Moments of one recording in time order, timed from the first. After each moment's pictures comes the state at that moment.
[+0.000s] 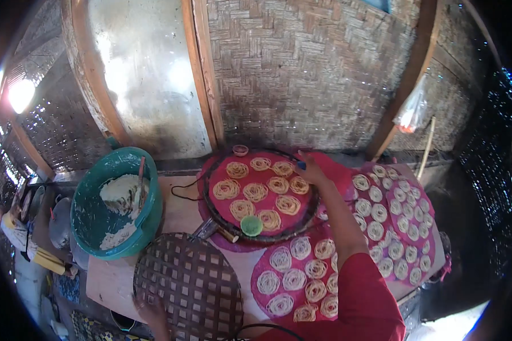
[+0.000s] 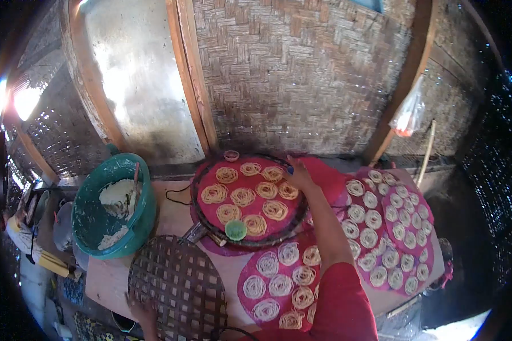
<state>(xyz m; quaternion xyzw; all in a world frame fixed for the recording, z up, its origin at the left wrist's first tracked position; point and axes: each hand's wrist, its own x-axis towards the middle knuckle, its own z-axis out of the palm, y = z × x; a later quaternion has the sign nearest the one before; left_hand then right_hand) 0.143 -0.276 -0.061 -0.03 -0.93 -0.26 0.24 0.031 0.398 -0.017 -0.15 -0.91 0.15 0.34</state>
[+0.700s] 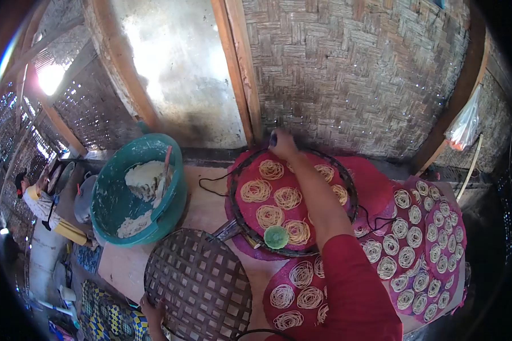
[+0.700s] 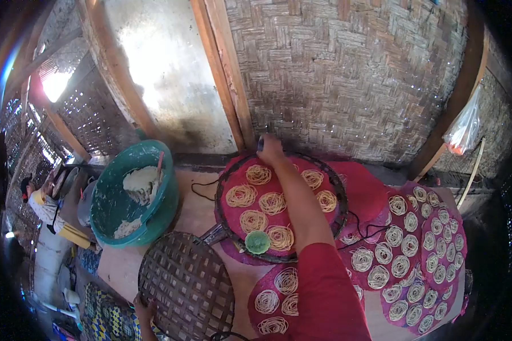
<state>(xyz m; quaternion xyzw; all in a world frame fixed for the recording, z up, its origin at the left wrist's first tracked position) 0.157 -0.357 -0.121 0.13 -0.96 -0.20 0.12 -0.197 0.299 -0.015 -0.05 -0.94 0.30 0.15</state>
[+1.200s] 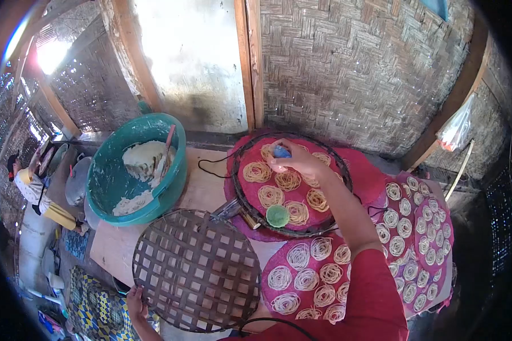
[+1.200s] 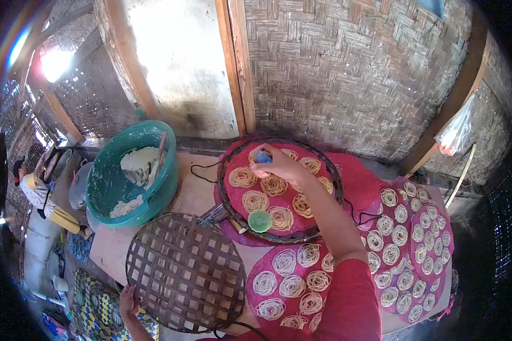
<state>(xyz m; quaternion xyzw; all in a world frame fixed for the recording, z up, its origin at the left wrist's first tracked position) 0.173 -0.388 -0.085 0.23 -0.64 -0.73 -0.02 -0.006 0.232 0.099 0.07 -0.74 0.67 -0.06</state>
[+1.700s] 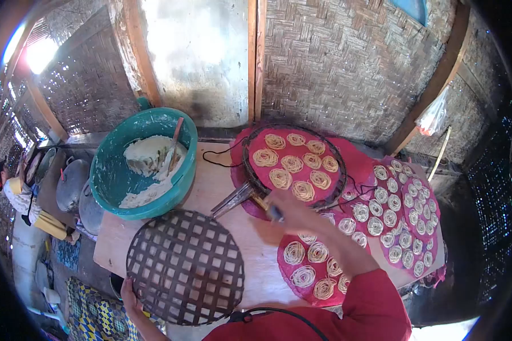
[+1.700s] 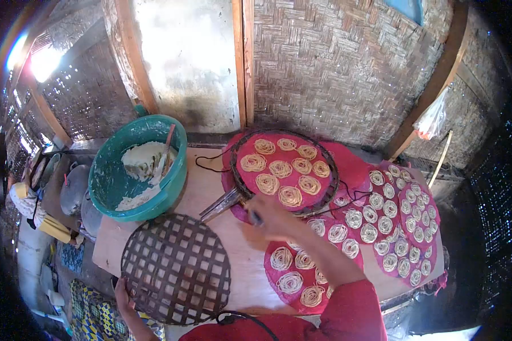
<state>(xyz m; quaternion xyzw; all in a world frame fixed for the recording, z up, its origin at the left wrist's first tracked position) 0.139 -0.473 -0.087 0.23 -0.63 -0.74 0.01 0.125 0.100 0.065 0.16 -0.95 0.26 0.06</state>
